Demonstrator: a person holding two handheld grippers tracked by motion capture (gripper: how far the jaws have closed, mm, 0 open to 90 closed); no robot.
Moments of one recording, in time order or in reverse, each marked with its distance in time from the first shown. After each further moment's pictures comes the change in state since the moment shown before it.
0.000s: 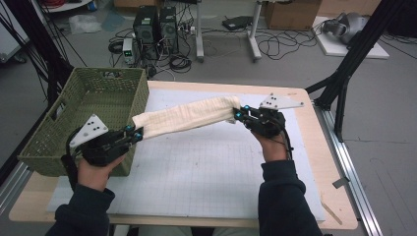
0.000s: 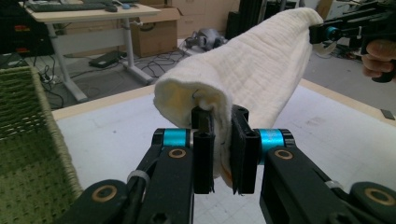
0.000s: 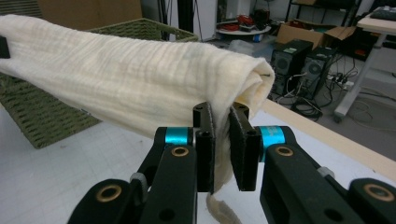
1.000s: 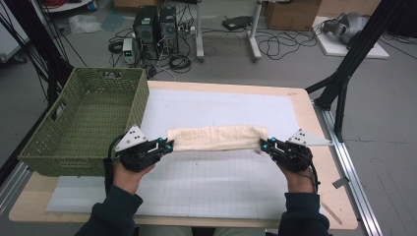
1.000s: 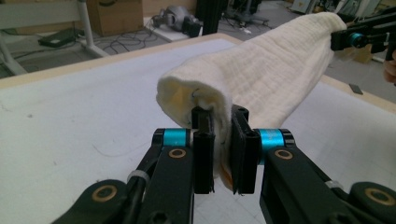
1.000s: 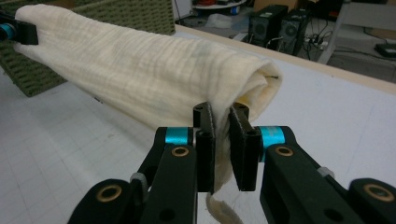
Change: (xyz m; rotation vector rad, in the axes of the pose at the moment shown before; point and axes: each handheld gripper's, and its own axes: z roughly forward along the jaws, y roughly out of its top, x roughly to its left) left arm -0.033 -0.033 0.062 0.064 -0.134 -0.020; right arm 0.000 -0.080 -0.076 0.068 -0.091 0.096
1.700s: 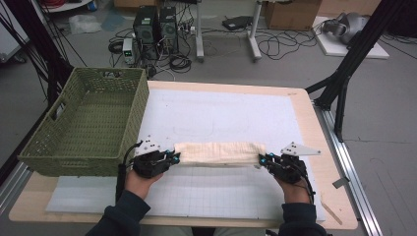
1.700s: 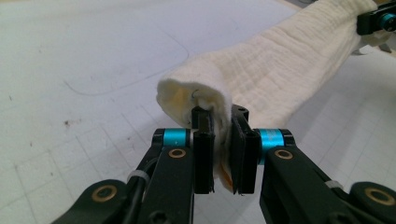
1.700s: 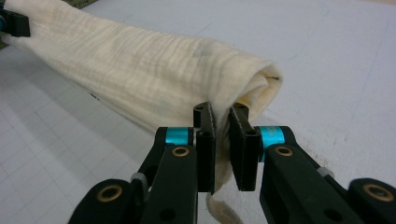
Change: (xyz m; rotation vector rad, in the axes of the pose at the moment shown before) left arm -0.002 -0.044 0.034 0.156 0.006 -0.051; right arm 0.002 -0.045 0.009 0.160 -0.056 0.077
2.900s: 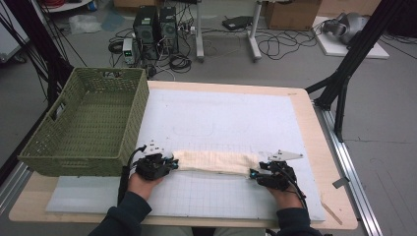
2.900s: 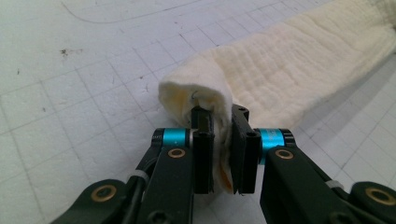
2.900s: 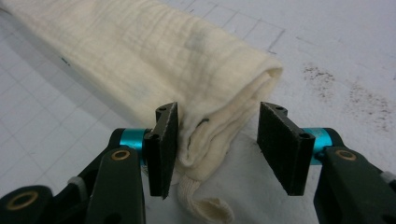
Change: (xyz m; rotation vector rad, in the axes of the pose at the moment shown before) left arm 0.011 -0.027 0.021 0.172 0.061 -0.065; right arm 0.007 -0.029 0.030 0.193 -0.011 0.004
